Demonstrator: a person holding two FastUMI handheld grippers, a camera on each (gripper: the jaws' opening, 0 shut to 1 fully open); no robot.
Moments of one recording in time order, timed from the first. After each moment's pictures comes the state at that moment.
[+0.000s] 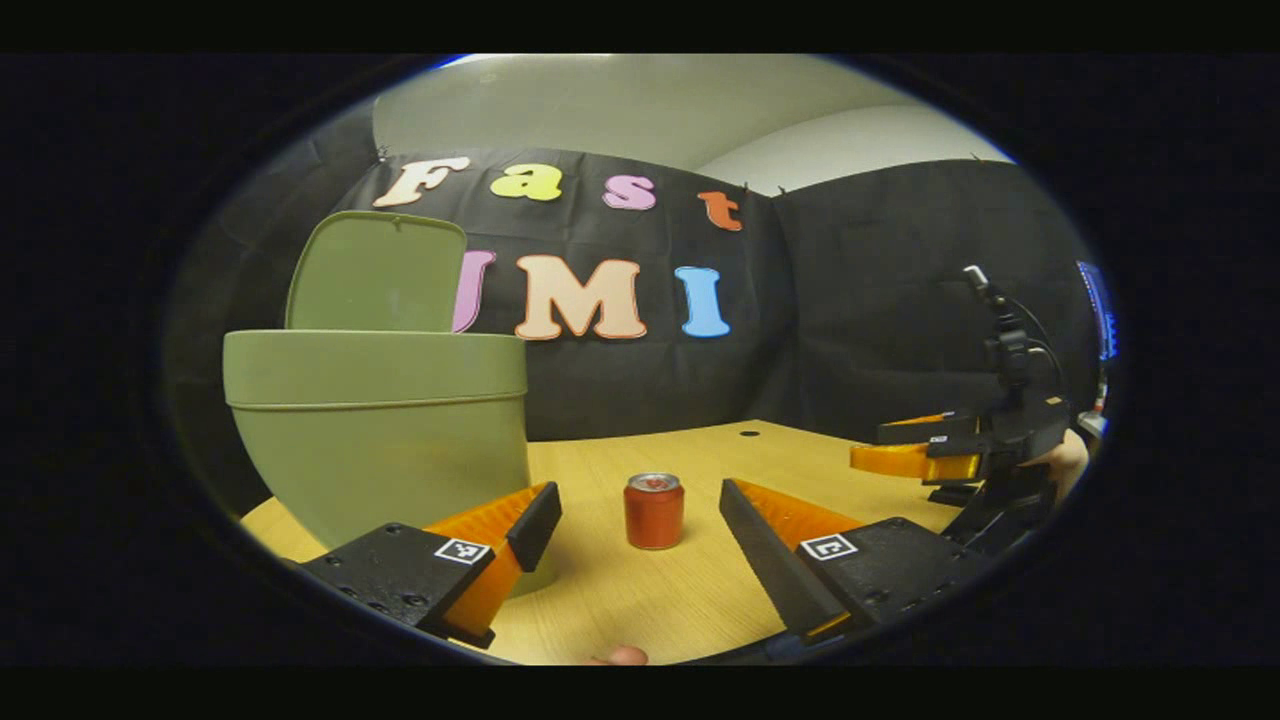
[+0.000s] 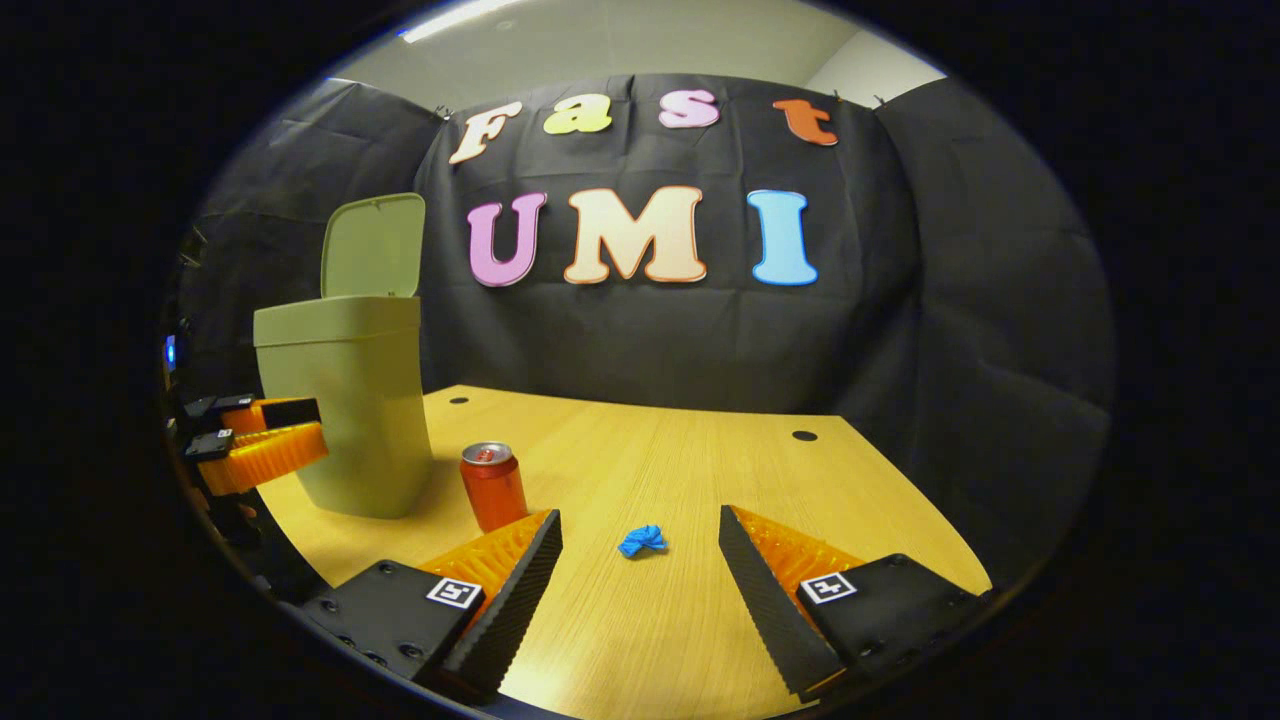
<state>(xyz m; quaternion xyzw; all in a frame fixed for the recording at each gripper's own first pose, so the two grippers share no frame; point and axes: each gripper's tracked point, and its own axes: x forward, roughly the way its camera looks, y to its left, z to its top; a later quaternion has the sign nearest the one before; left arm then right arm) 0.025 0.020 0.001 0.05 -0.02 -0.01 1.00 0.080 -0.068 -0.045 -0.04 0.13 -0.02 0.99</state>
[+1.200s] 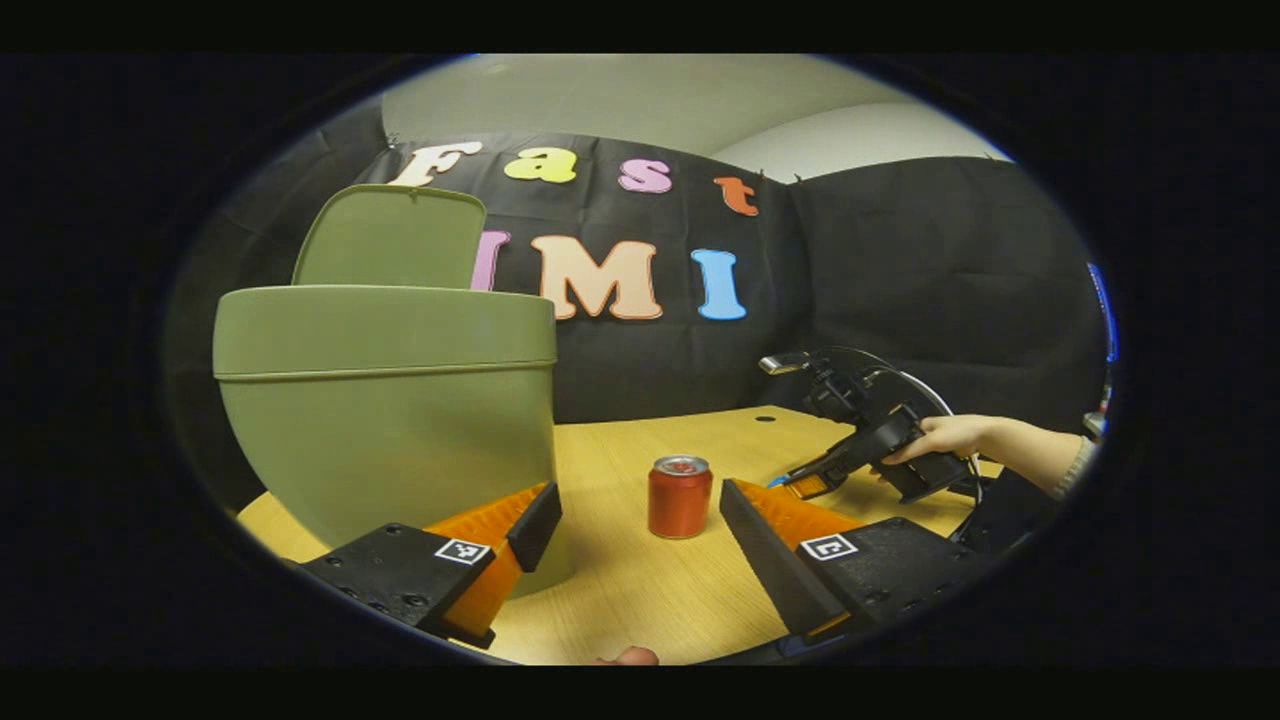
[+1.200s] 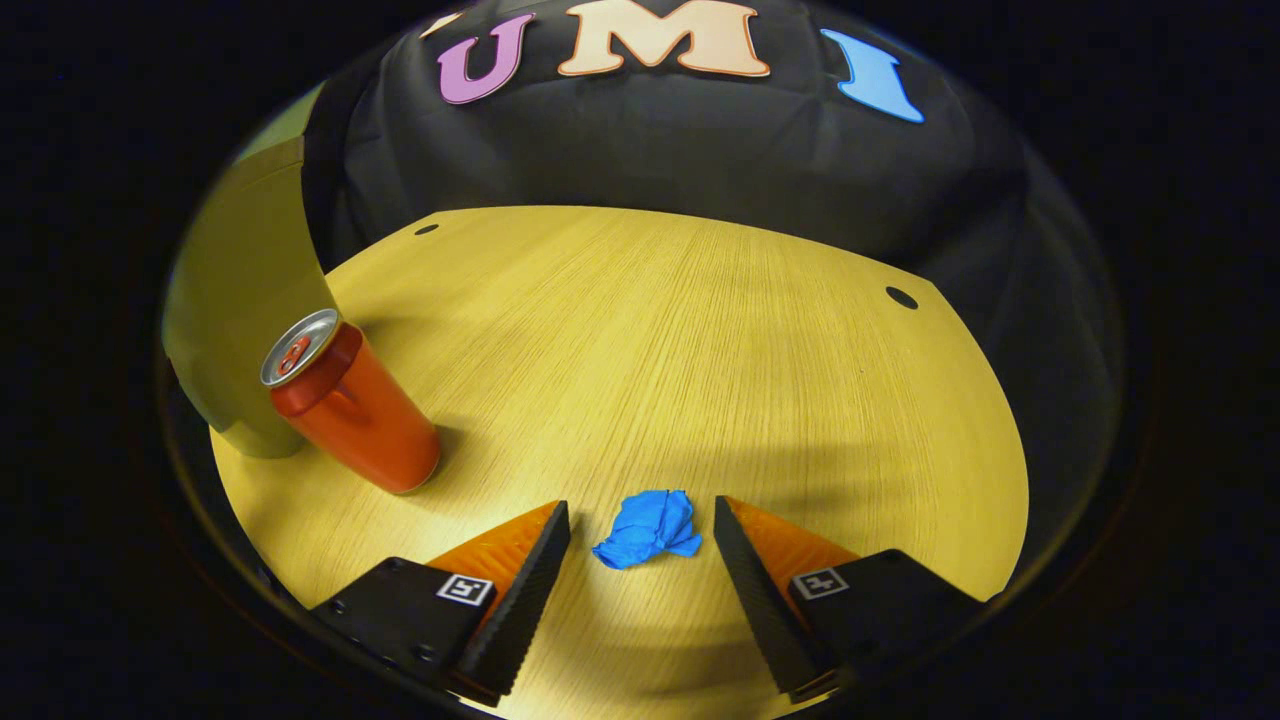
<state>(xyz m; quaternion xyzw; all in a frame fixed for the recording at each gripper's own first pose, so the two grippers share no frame) 0.035 0.035 -0.020 0.04 0.02 0.00 1.00 0.196 -0.073 -0.157 -0.04 0.42 0.00 0.91</state>
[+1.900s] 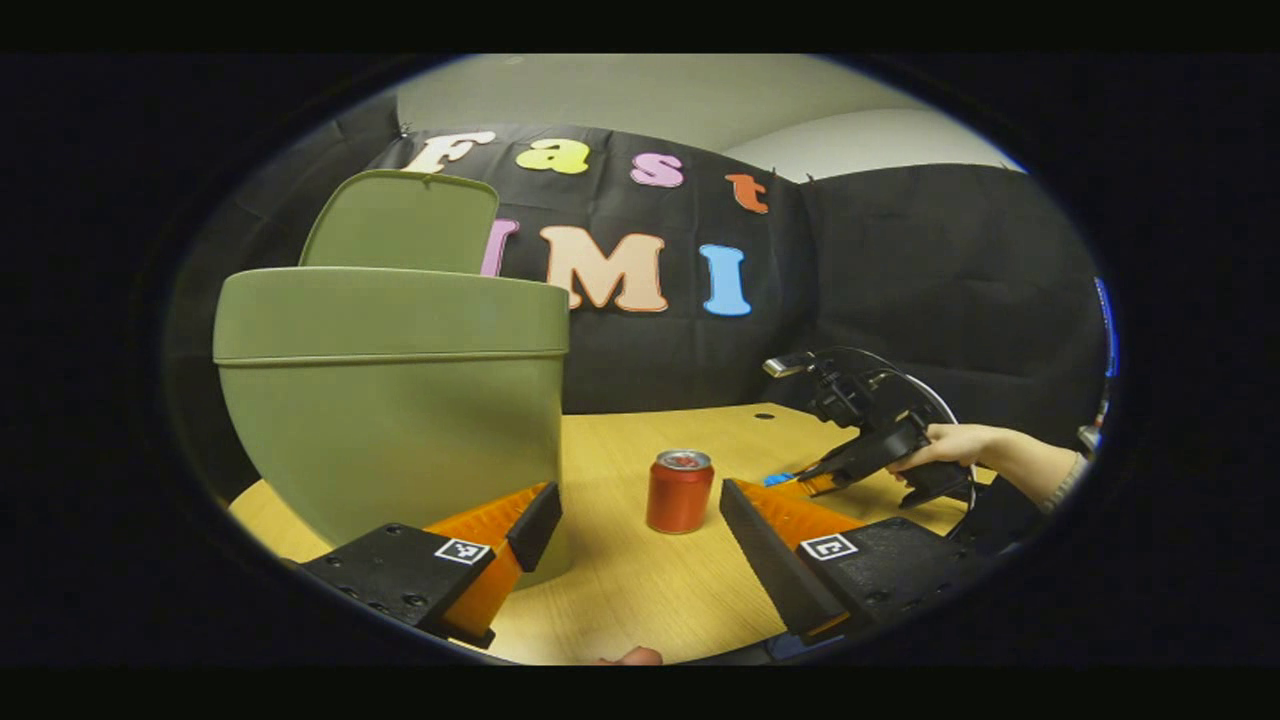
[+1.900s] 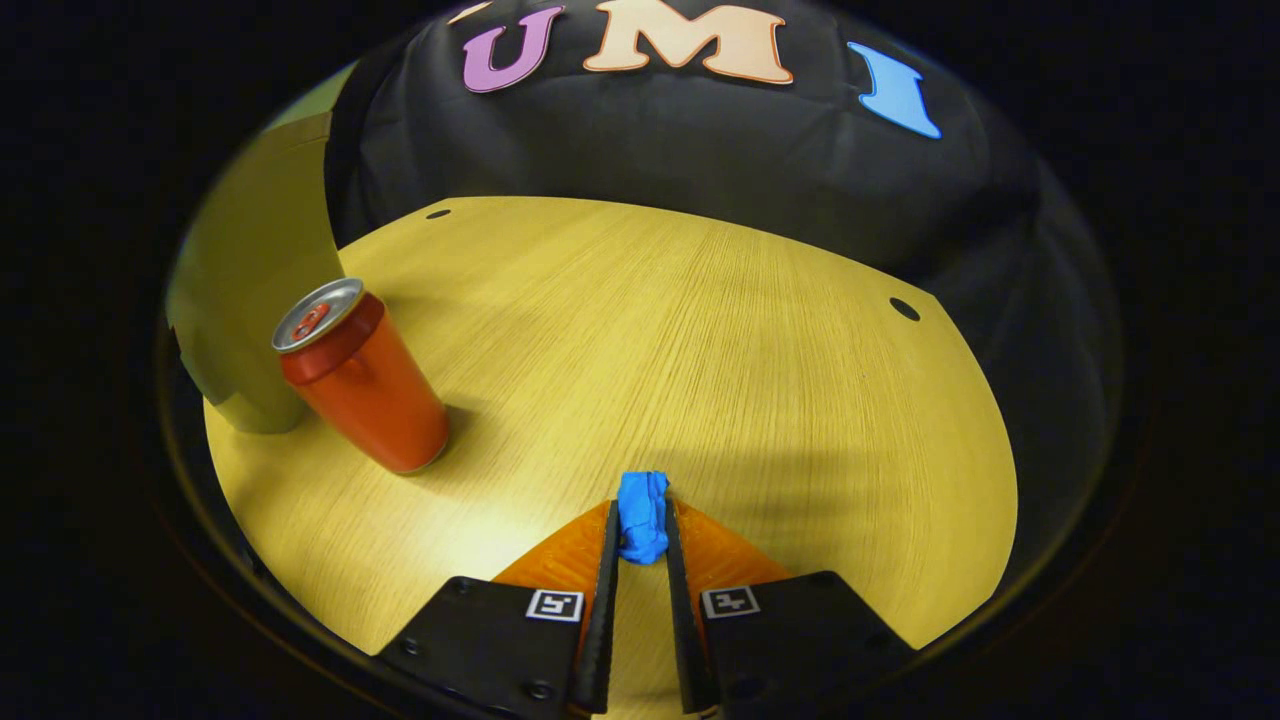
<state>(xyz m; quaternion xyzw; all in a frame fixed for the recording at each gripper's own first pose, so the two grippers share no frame) 0.032 0.039 -0.019 0.02 0.02 0.00 1.00 0.187 -0.063 -0.148 -0.08 0.41 0.01 0.91</state>
